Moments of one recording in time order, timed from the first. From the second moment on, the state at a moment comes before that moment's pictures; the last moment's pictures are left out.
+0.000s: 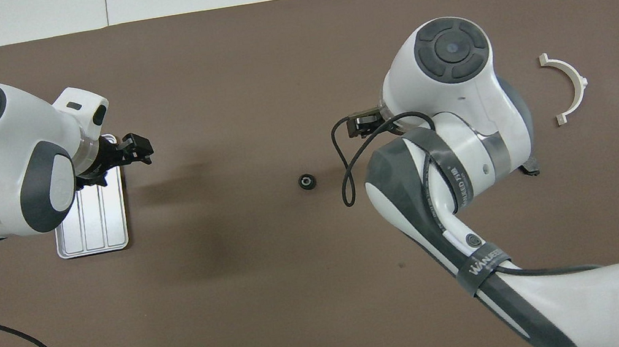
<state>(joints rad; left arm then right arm) -0.12 0.30 -0.04 -1.84 -0.04 2.09 -0.34 0.45 0.30 -0.03 -1.70 0.01 2.02 0.42</state>
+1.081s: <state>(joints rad) -0.01 0.33 -0.04 -1.88 0.08 2.20 -0.16 0.64 0.56 -0.04 -1.52 0.00 2.09 0.64</state>
